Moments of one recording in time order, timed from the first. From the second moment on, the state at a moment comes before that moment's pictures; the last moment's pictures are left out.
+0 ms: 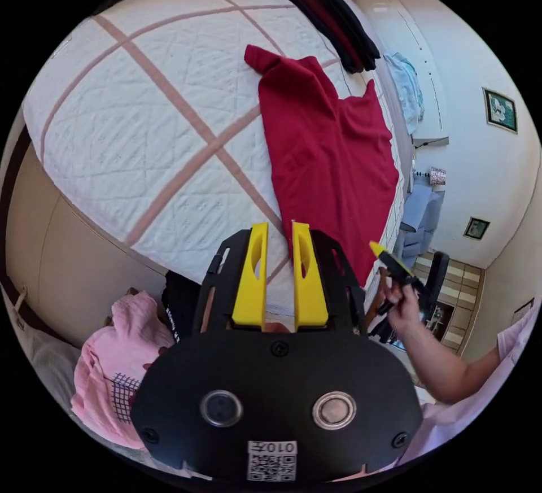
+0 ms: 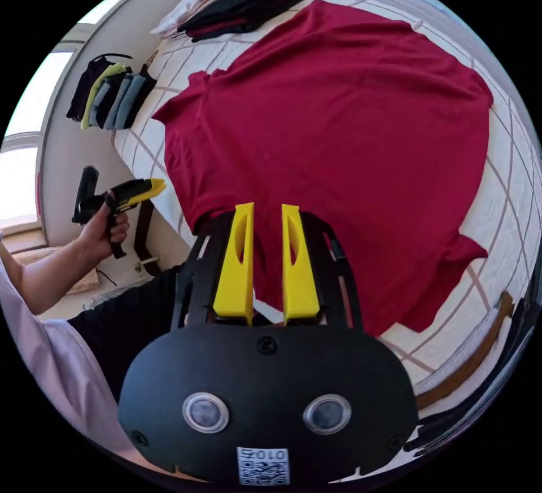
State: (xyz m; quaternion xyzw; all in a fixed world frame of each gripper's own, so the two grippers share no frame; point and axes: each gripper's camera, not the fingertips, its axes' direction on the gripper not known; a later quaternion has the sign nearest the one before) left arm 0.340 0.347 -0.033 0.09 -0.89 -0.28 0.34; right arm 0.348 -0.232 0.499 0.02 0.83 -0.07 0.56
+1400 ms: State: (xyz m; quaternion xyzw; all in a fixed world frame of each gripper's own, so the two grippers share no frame) left arm 0.190 0.347 0.061 -0.13 -0.91 -0.27 0.29; right arm 0.579 -0.024 0.308 0.27 0.77 -0.11 0.56
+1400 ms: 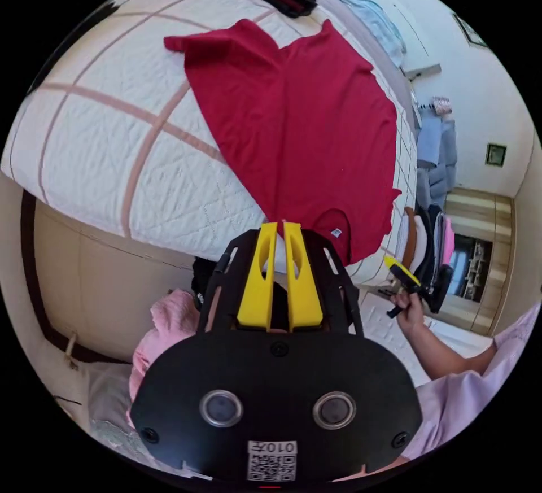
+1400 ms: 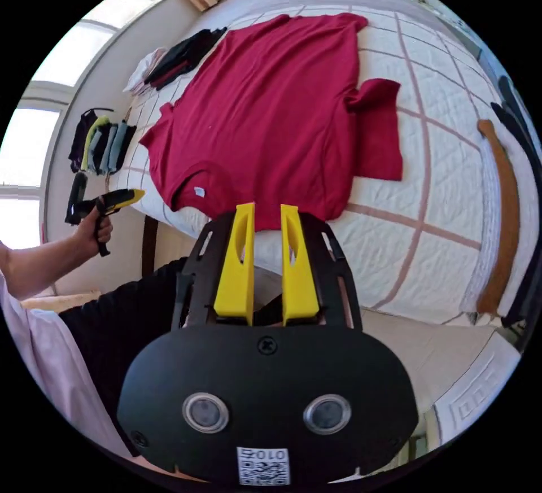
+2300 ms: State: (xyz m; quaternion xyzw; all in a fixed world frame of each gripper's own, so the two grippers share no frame) left arm -0.408 0.357 0.120 -0.70 -0.58 -0.20 0.35; right arm 0.654 0.002 0.112 0.45 0.73 -0.10 0.51
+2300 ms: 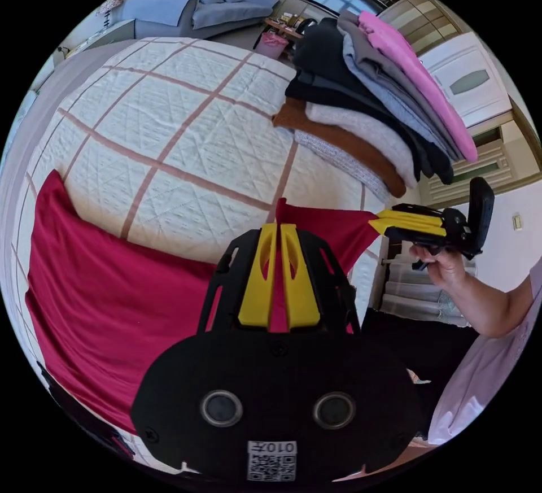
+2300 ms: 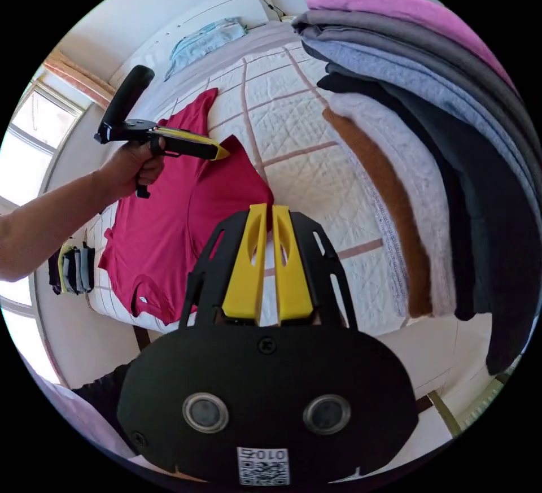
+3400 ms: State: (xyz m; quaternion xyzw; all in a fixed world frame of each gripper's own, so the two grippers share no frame) left arm 0.198 0.294 0.048 -0.01 -0.90 -0.28 0.33; right arm 0.780 -0.129 0.074 0.41 0.63 -0.02 0.66
